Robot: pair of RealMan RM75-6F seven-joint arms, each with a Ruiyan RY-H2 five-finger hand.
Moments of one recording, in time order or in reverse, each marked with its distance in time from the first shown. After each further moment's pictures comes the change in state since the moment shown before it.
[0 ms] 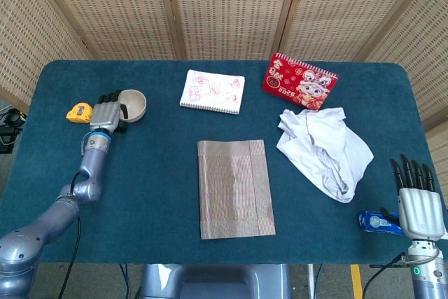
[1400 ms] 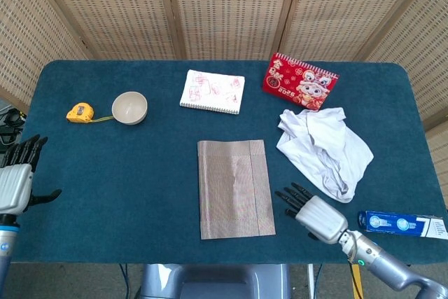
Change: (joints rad) left arm 0.681 0.799 0.293 -1.398 0.269 0.851 0.077; right arm 0.398 0.001 -0.205 0.106 -0.570 -0.454 0.235
